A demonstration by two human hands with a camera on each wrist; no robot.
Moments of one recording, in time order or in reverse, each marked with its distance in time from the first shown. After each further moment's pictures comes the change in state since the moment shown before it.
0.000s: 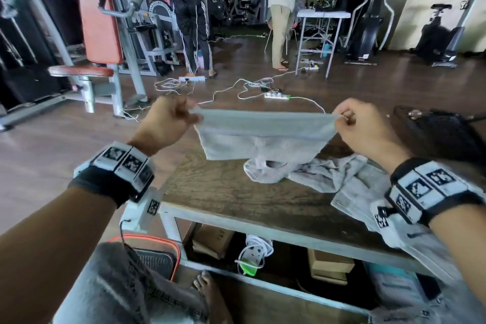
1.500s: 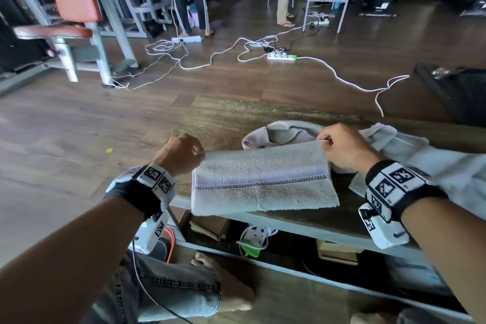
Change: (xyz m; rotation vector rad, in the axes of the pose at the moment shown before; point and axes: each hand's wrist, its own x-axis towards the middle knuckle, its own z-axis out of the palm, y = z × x) left_hand -0.008 -0.136 0.120 0.488 -0.360 -0.196; right_hand 0.002 0.076 0.132 -0.203 -0.449 0.091
